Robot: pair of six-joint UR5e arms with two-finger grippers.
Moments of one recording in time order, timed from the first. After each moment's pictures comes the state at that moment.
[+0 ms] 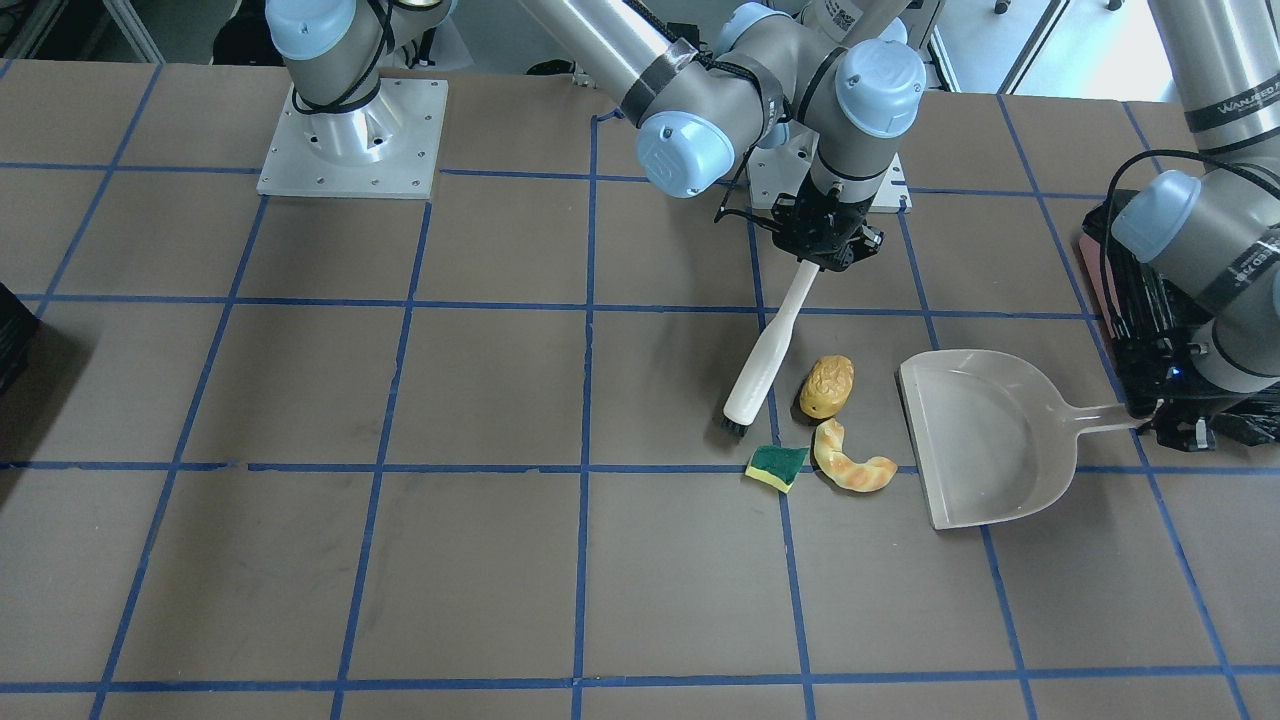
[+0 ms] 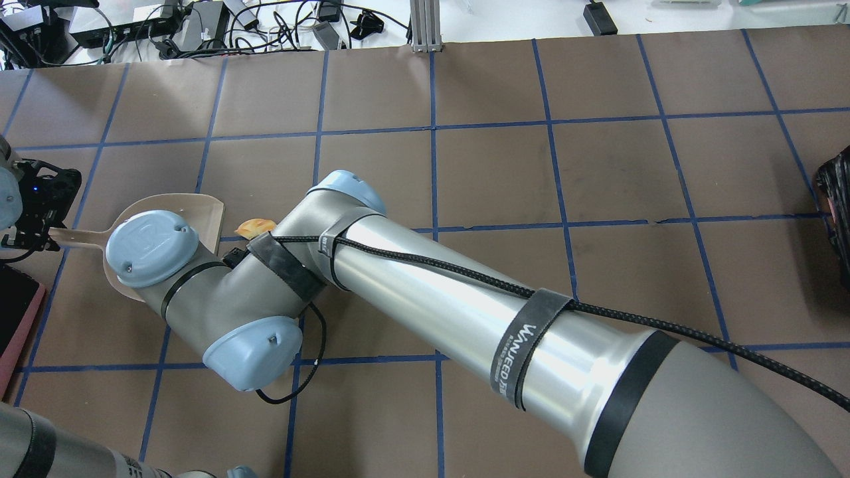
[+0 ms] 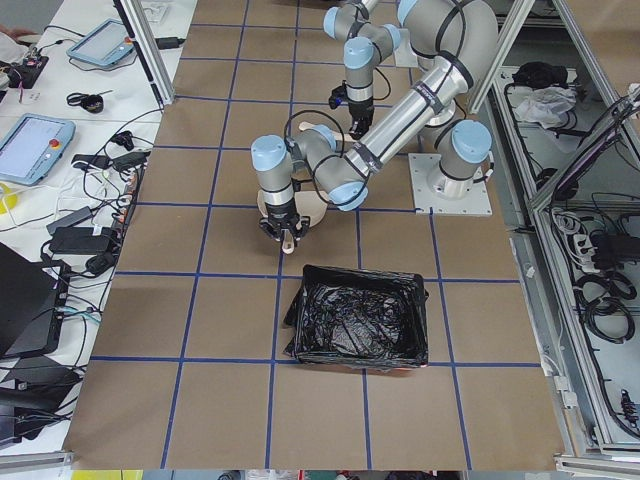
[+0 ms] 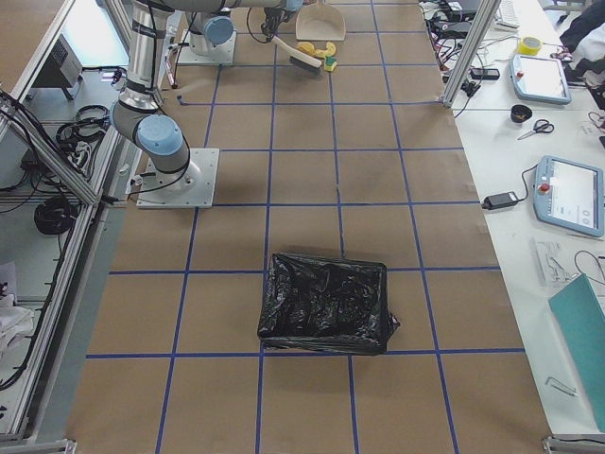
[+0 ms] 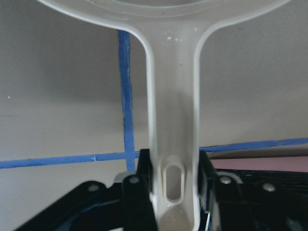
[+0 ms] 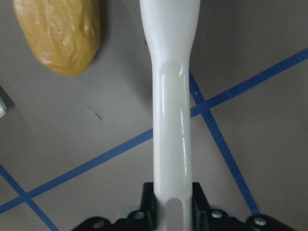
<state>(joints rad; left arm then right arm) -0.97 -1.94 -1.78 -0.95 1.83 2.20 2.46 -0.95 1.34 -1.94 -1.39 1.39</state>
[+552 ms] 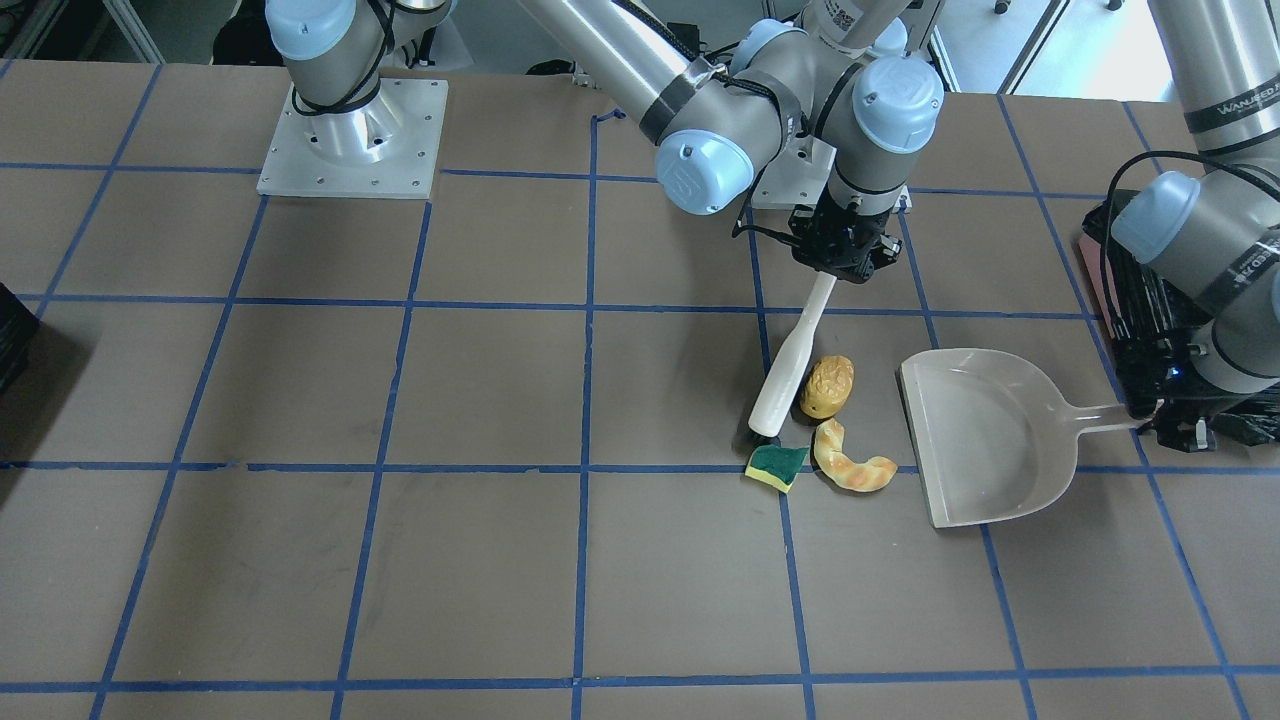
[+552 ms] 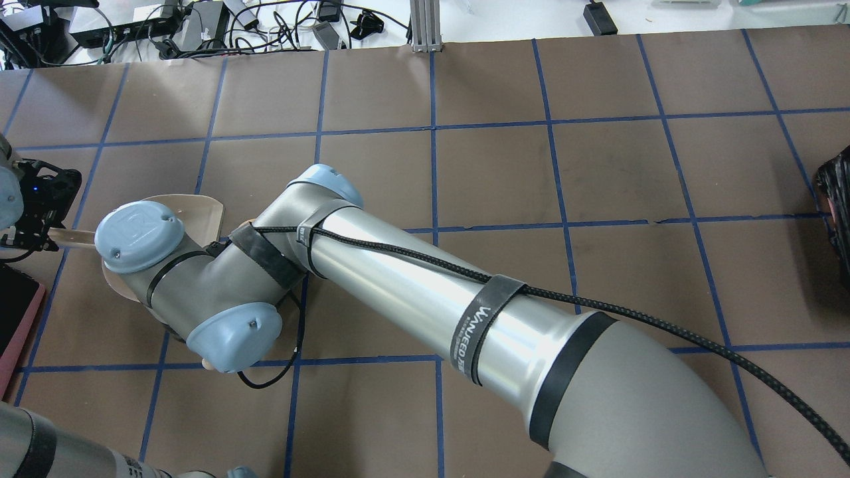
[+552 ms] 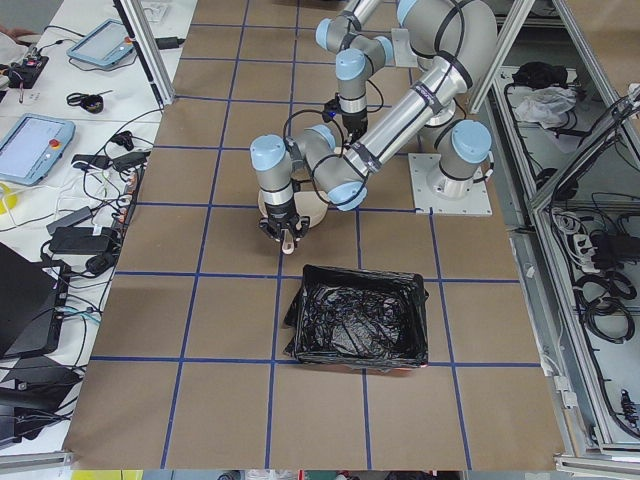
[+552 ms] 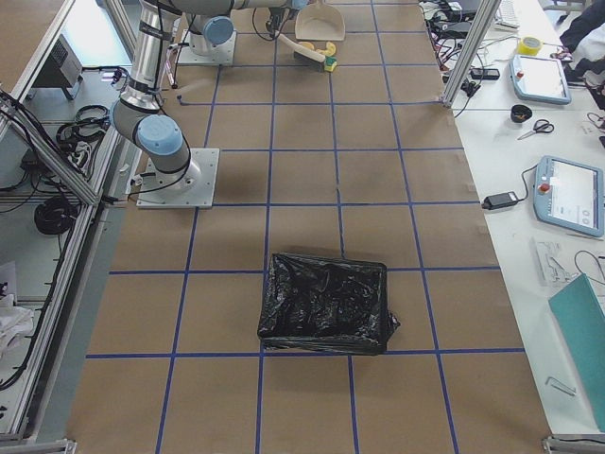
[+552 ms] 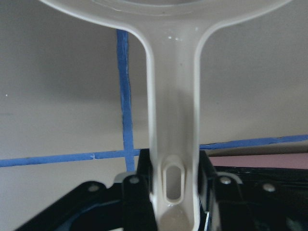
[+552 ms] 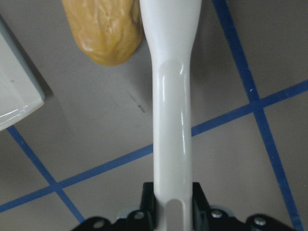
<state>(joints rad) -0.97 -1.94 -1.78 -0.94 1.85 2.20 2.46 -0.85 1.21 -1.95 -1.34 1.32</state>
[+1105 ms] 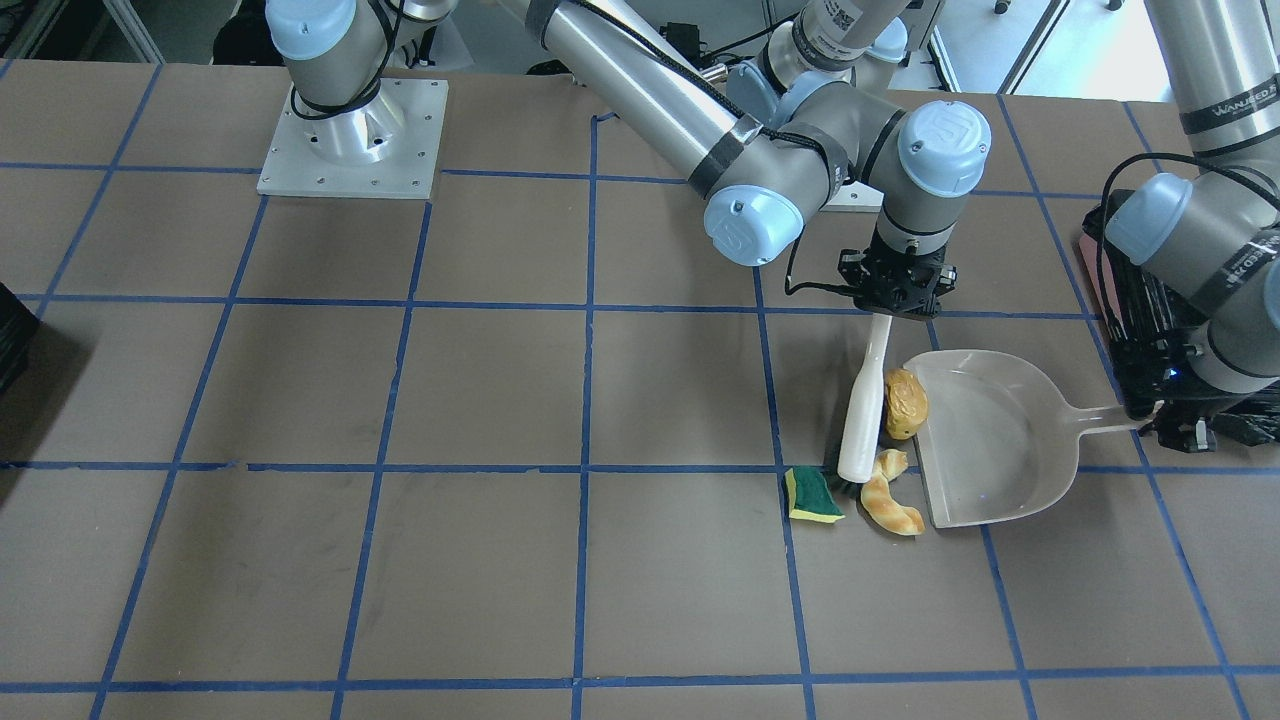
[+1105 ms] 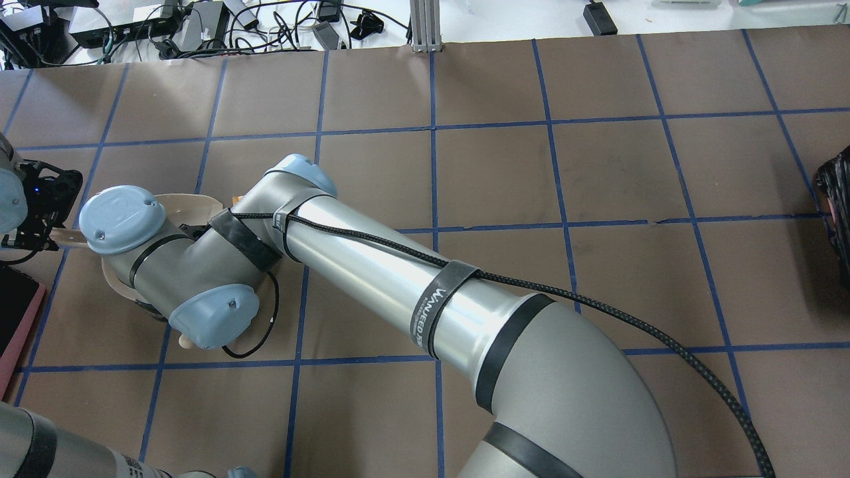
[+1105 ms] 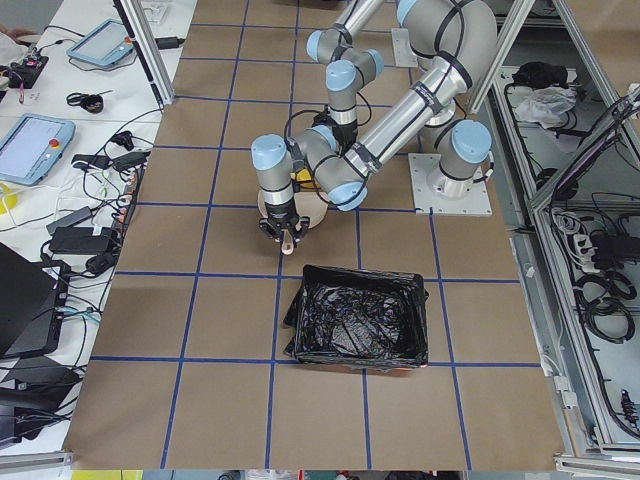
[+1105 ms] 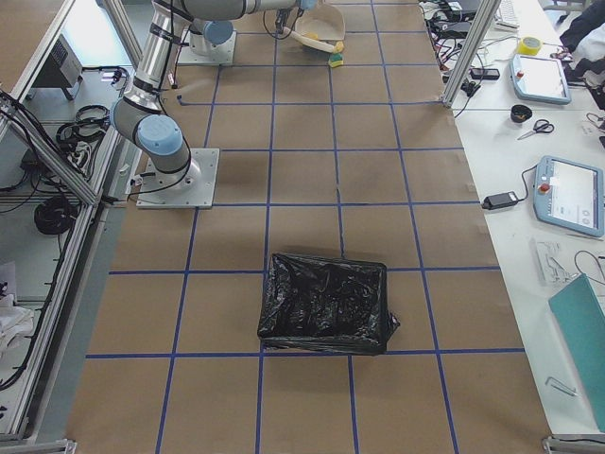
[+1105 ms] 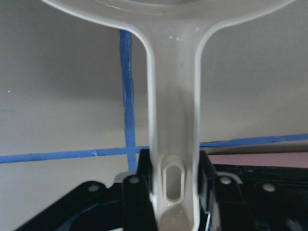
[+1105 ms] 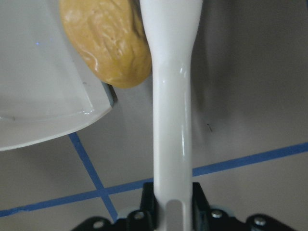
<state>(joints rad) -0.97 -1.94 -1.79 -0.91 1.85 2.20 2.46 -0.74 1.06 -1.98 -1.33 1.19</state>
